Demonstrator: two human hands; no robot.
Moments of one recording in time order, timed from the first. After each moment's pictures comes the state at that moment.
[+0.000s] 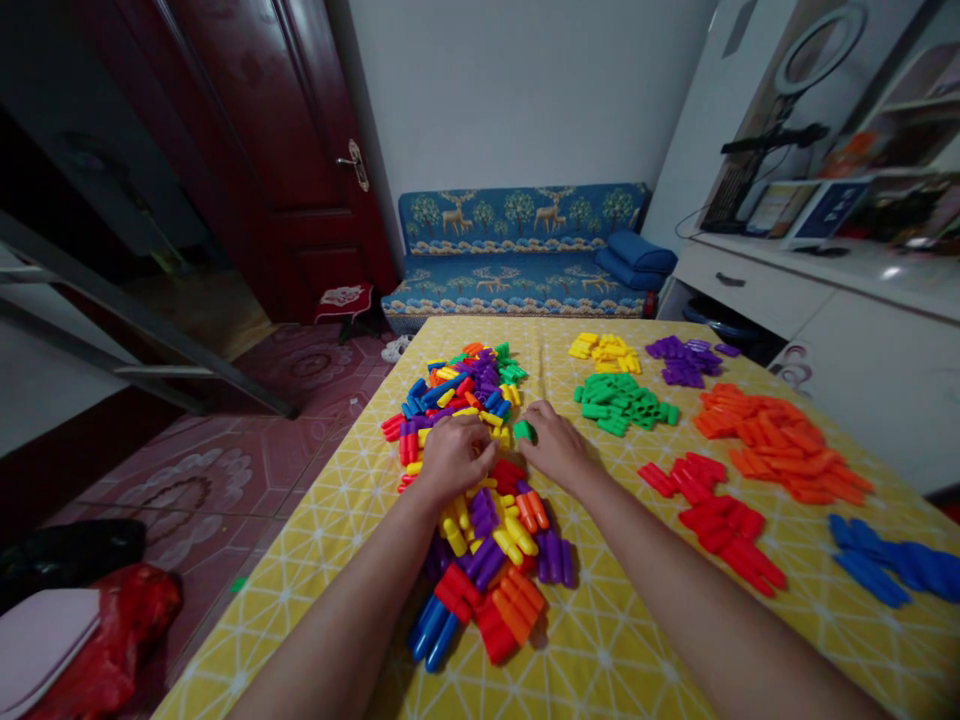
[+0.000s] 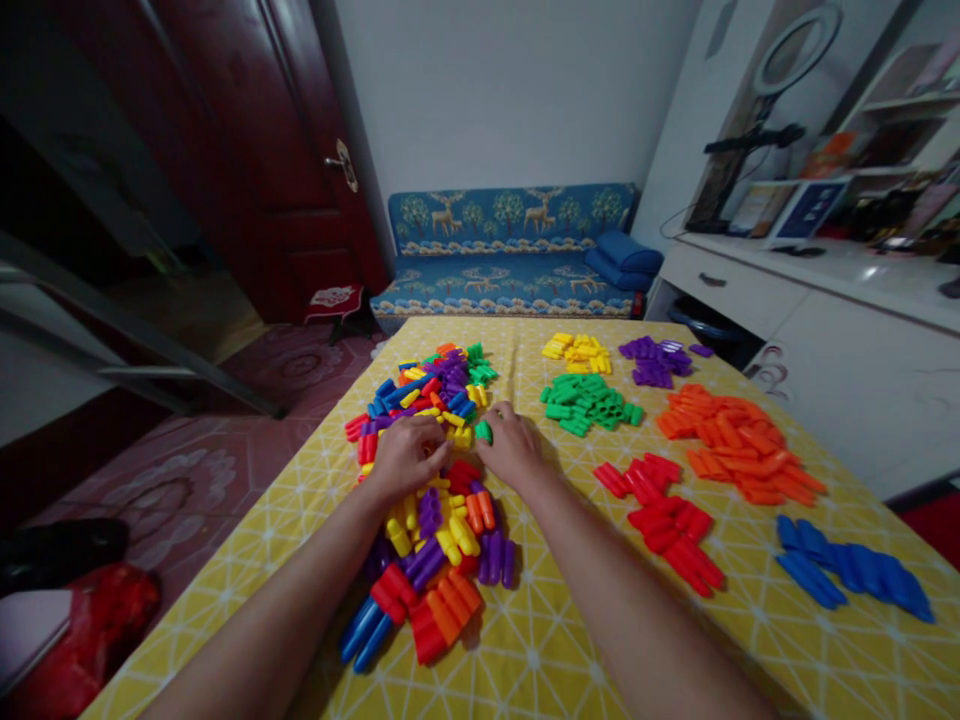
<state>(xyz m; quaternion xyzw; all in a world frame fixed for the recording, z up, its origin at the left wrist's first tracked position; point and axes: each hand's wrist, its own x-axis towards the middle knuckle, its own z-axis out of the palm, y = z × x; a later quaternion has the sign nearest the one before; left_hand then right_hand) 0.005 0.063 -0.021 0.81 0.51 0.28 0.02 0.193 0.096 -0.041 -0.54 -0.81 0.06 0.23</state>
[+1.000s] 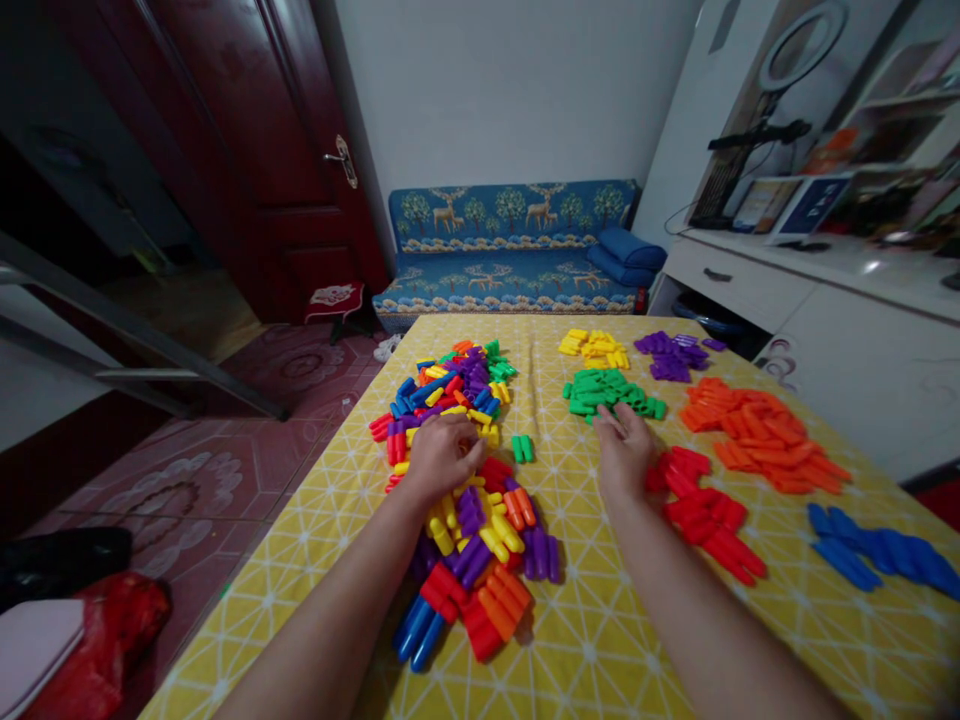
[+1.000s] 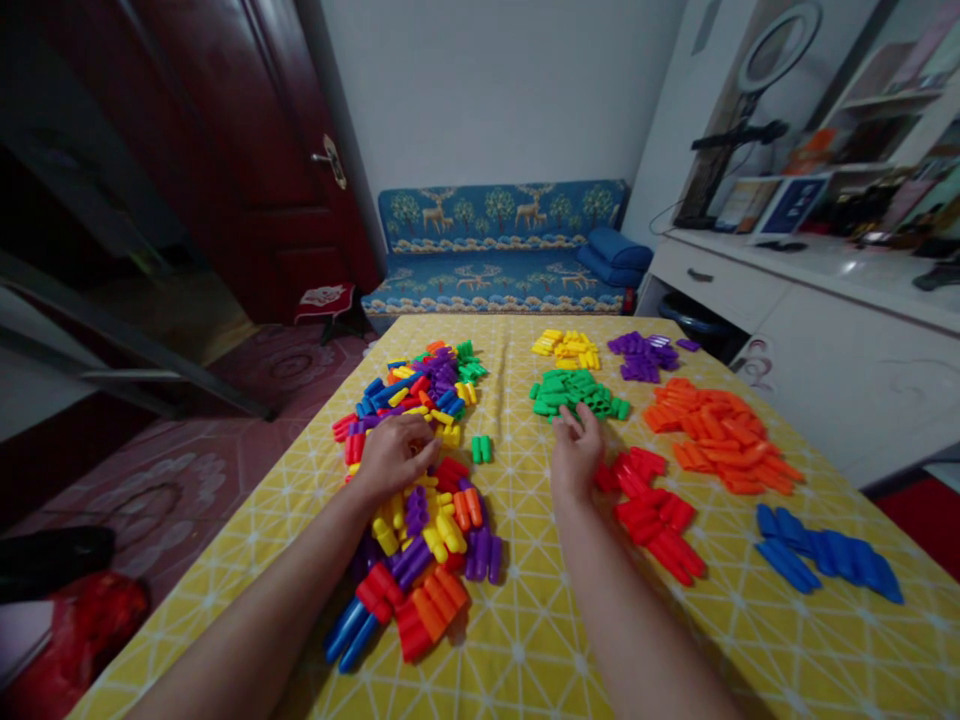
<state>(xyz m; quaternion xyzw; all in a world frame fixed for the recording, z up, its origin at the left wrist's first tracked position) 0.004 0.065 -0.022 0.81 0.51 0.28 0.03 0.267 0.108 -0.091 -0.52 -0.37 0.28 0.72</state>
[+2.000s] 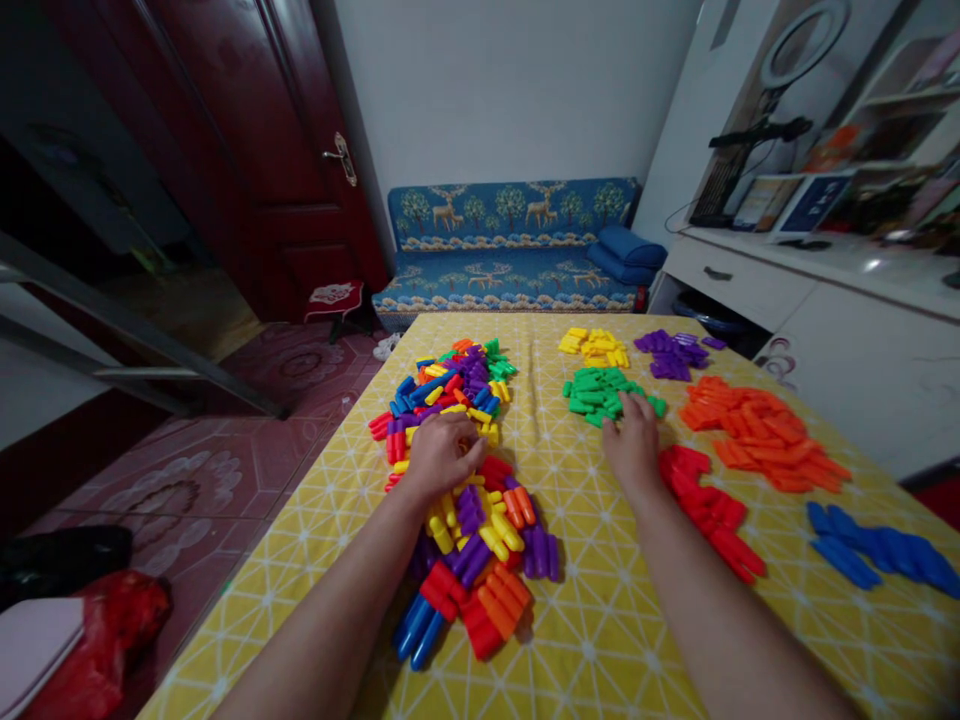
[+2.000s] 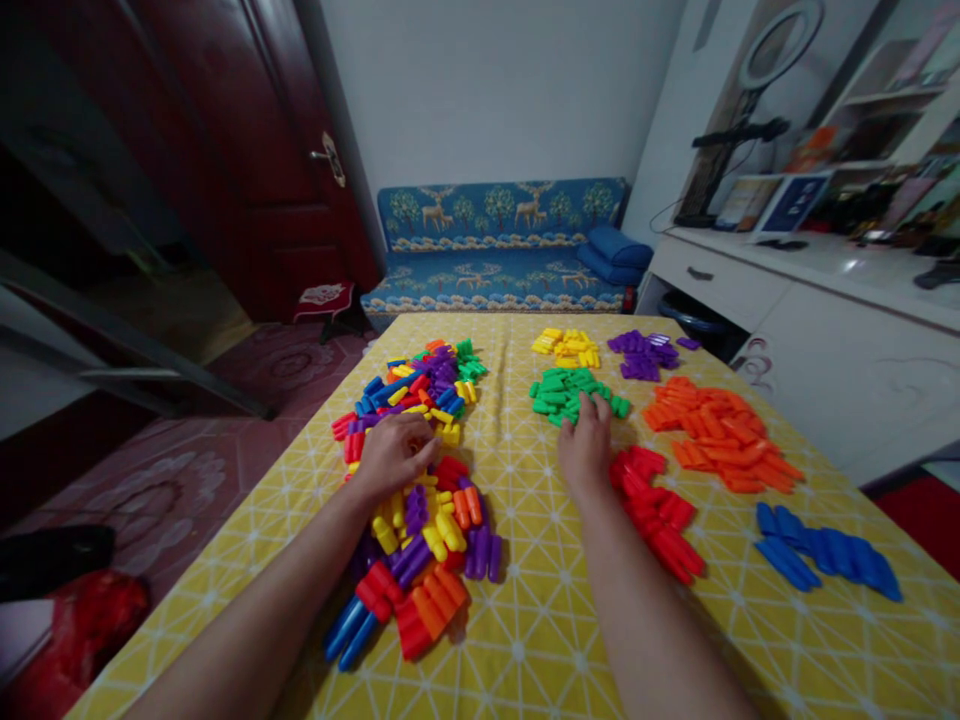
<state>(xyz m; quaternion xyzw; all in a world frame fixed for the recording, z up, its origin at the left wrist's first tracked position) 0.004 0.064 -0.022 0.82 0.50 0.28 0.02 0.295 0.107 -0.074 -0.65 -0.59 -0.01 0.47</state>
